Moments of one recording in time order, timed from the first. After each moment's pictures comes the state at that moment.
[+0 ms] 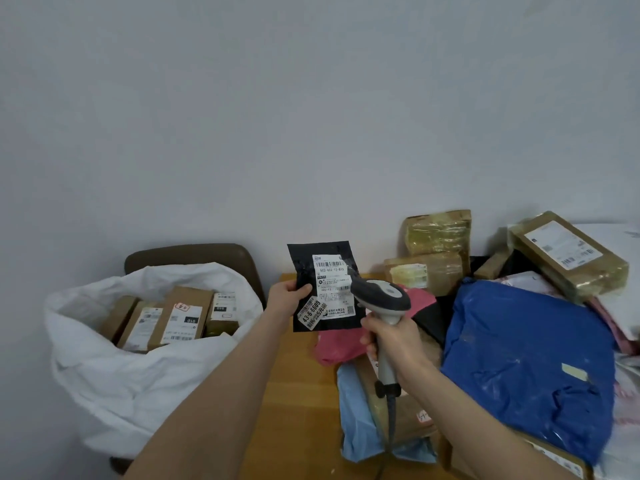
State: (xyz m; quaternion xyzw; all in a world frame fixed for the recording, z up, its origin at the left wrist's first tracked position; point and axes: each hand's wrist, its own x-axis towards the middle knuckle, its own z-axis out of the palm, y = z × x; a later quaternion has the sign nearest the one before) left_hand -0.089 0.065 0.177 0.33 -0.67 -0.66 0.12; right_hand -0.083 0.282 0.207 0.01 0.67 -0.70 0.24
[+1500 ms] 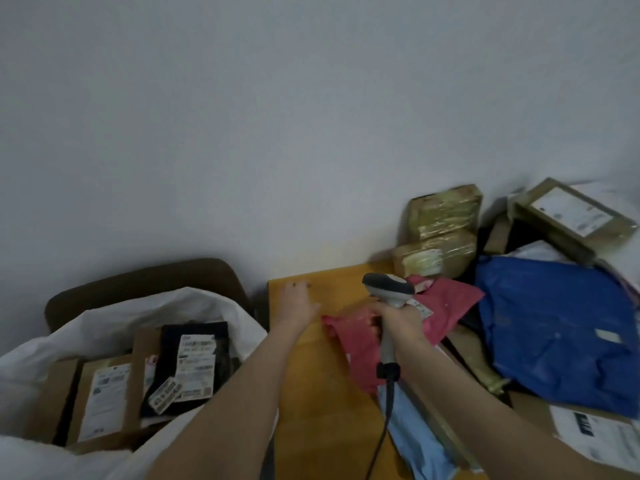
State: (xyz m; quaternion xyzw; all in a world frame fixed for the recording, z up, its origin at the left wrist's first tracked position) left_hand -0.160 -0.060 0.119 0.19 -0.94 -0.27 -0.05; right_hand -0.142 0.129 0.157 0.21 0.69 -0.68 0.17
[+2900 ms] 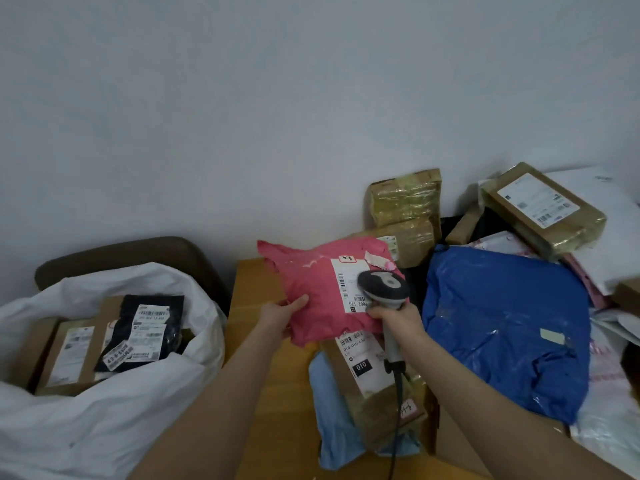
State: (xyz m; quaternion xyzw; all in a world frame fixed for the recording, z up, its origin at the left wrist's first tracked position) left_hand -0.144 0.086 0.098 0.42 -0.57 -0.70 -0.01; right_hand -0.188 0.301 0.113 0.13 0.74 -0.61 0.24
